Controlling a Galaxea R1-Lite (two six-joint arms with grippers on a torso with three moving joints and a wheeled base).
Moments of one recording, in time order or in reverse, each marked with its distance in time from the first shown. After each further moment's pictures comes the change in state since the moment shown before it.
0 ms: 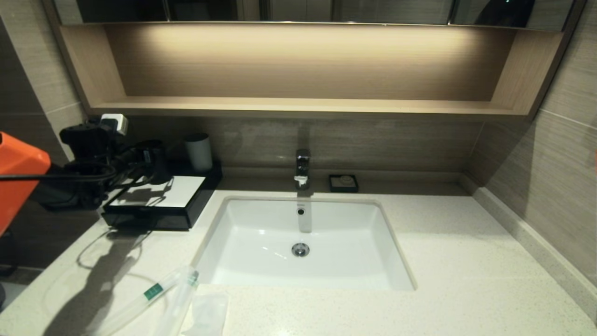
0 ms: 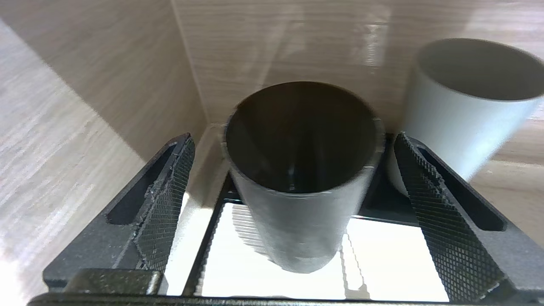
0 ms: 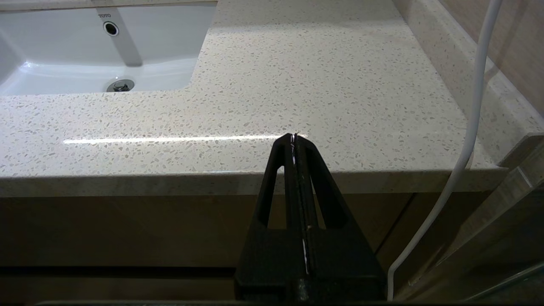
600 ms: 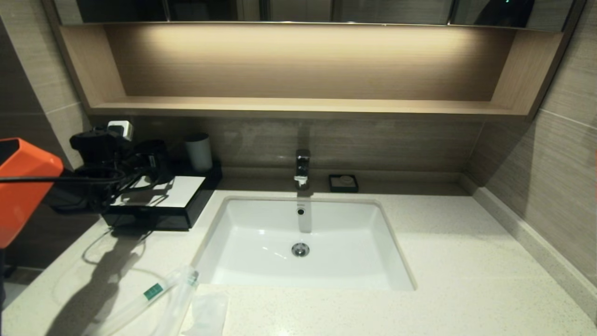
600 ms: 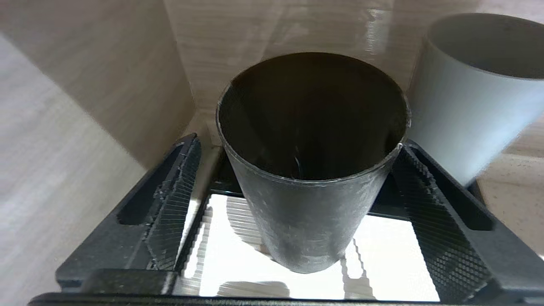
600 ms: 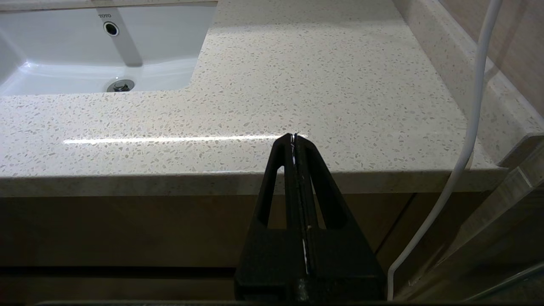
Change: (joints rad) left arm 0.003 0.057 -0.033 -0.001 0.006 -0.023; right arm 0.000 0.000 0.000 0.000 0.000 0.000
